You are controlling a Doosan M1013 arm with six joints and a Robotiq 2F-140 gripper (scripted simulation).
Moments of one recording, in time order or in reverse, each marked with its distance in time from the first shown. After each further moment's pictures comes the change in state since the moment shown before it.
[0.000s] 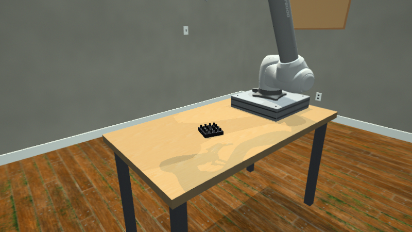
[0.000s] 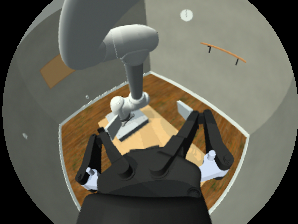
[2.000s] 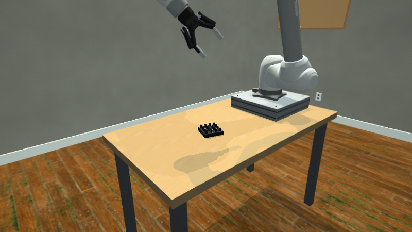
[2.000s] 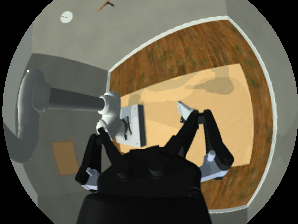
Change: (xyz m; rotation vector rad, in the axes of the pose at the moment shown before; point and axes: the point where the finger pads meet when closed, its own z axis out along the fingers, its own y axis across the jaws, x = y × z) arm -0.199 0.054 0.124 -0.165 -0.266 1.032
